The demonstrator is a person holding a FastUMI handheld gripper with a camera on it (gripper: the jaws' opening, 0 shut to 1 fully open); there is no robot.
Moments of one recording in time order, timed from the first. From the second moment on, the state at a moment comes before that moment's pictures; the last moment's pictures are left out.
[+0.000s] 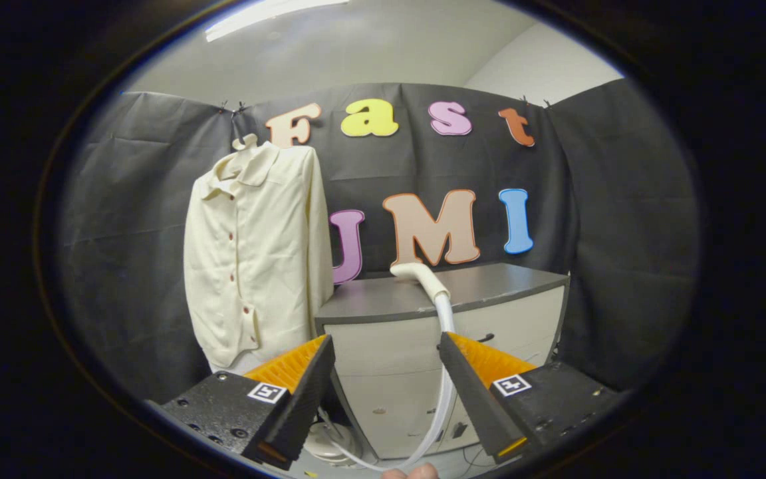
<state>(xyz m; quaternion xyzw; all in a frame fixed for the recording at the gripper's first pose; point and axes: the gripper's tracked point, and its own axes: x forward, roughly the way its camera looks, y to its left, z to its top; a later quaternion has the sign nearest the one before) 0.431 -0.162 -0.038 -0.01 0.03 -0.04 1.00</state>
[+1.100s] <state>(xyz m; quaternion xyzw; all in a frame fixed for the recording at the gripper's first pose) 0.662 -0.259 -0.054 -0.06 0.09 -0.05 0.99</state>
